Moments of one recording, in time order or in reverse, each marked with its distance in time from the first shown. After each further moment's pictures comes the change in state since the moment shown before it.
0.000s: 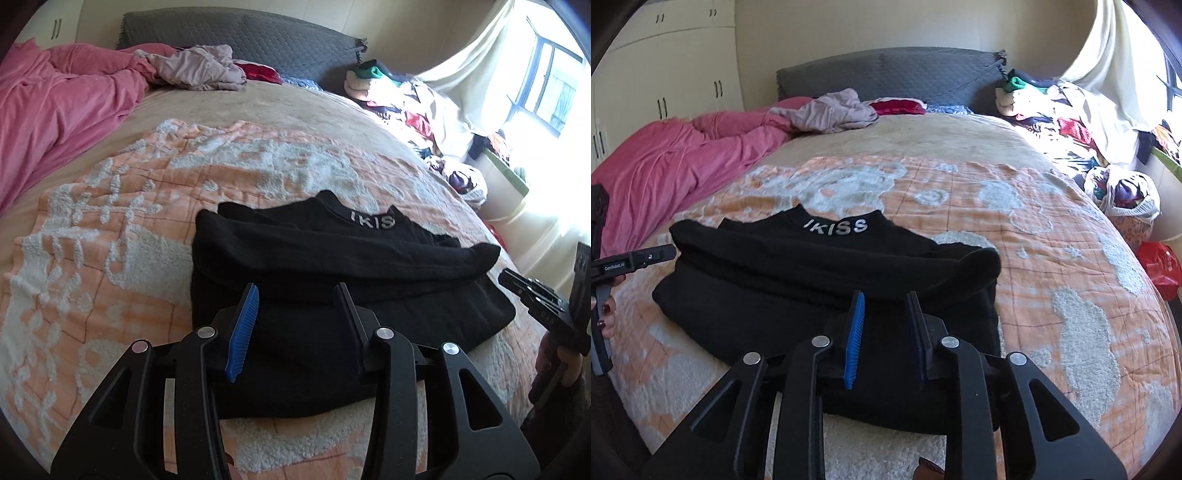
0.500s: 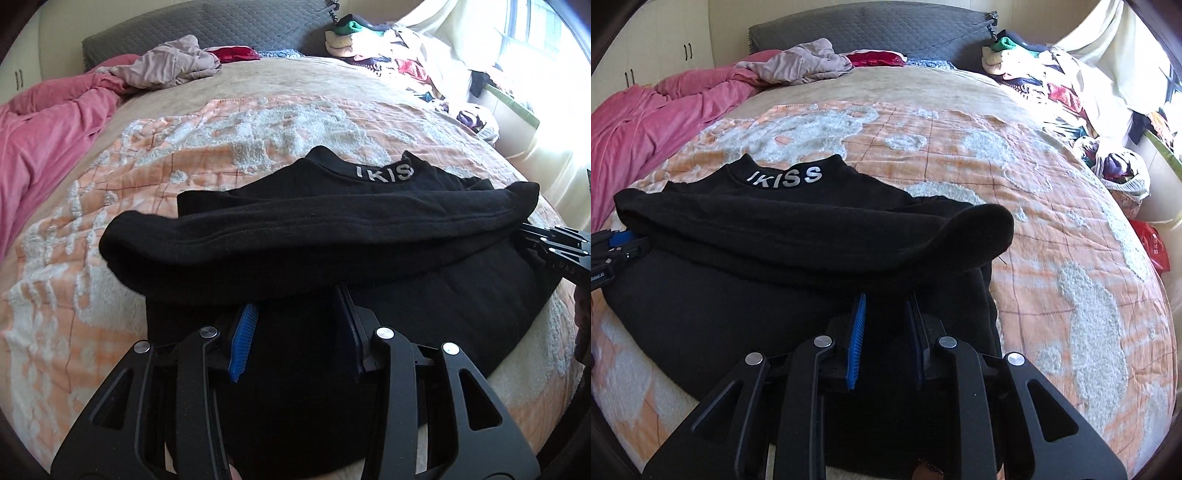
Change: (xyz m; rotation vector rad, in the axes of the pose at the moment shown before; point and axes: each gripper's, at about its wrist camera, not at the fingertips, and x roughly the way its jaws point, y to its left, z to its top) left arm 0.065 -0.016 0.006 0.184 0.099 0.092; right arm 0.072 -0.023 -0.001 0.024 0.179 -0.109
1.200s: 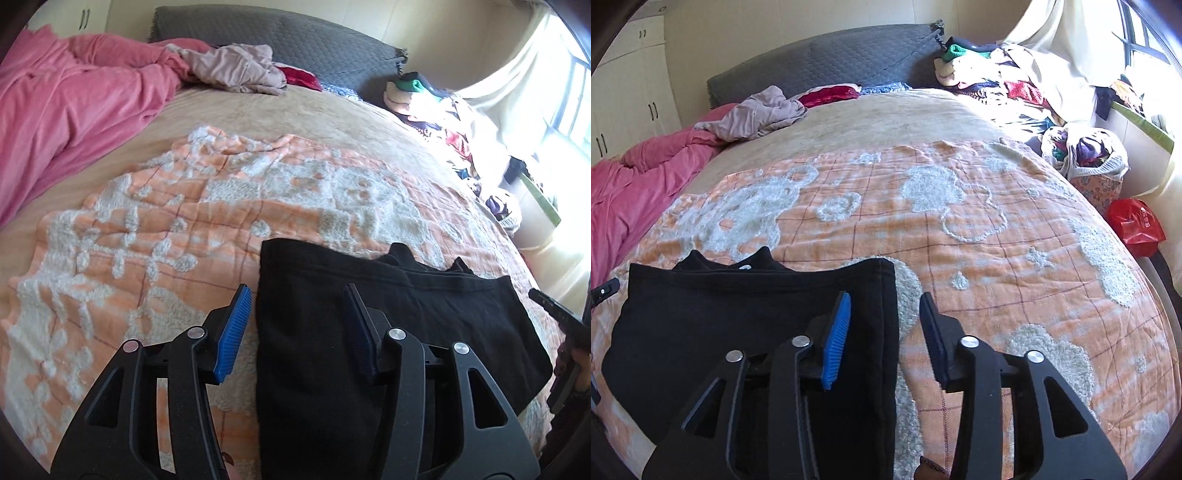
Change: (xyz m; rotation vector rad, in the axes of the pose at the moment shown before) left arm -0.013 0.084 0.038 -0.298 -0.115 0.011; right arm 0.001 -0.076 0.045 0.187 -0.105 -0.027
